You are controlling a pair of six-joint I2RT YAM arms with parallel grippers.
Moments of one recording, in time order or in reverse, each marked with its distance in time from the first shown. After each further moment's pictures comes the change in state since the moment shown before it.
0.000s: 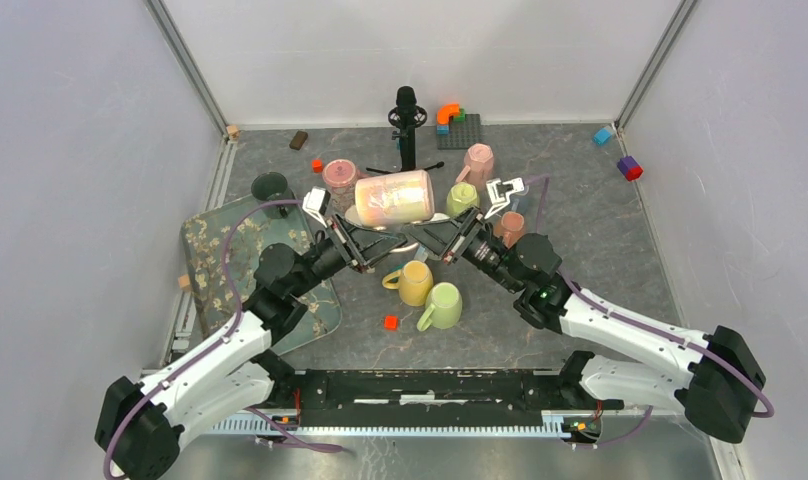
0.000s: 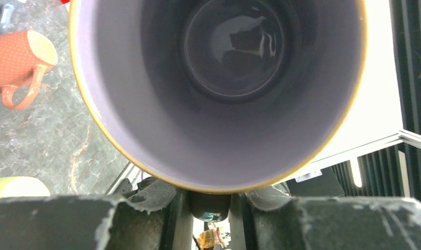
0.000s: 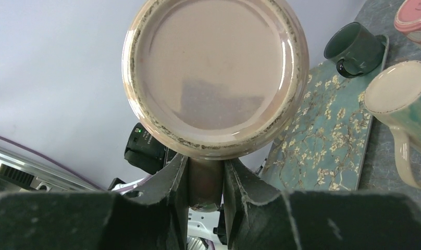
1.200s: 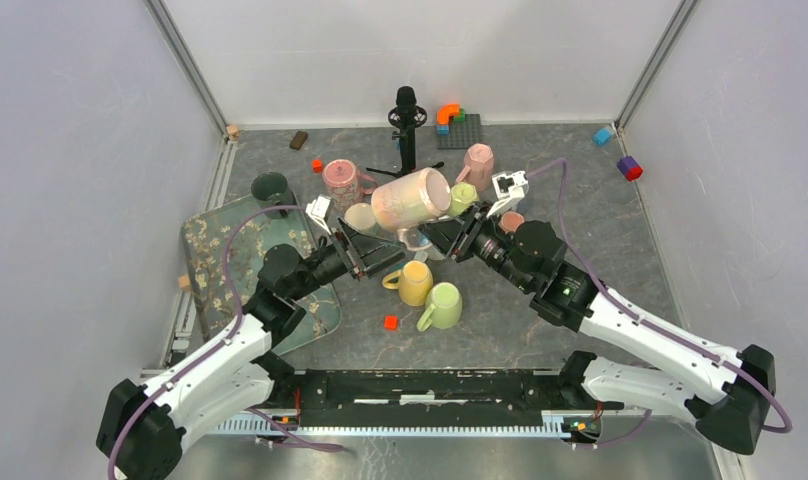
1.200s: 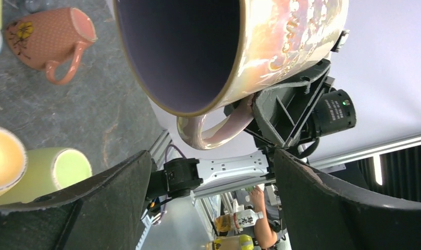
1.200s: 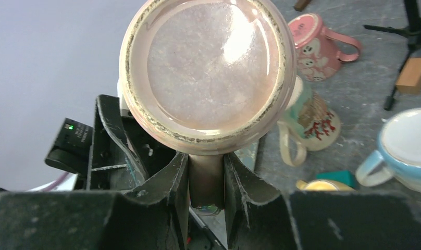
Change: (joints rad) left arm 0.036 -0.014 -0.045 -0.113 0.069 0.077; right arm 0.006 -0.101 0.156 -0.510 0.176 -0.338
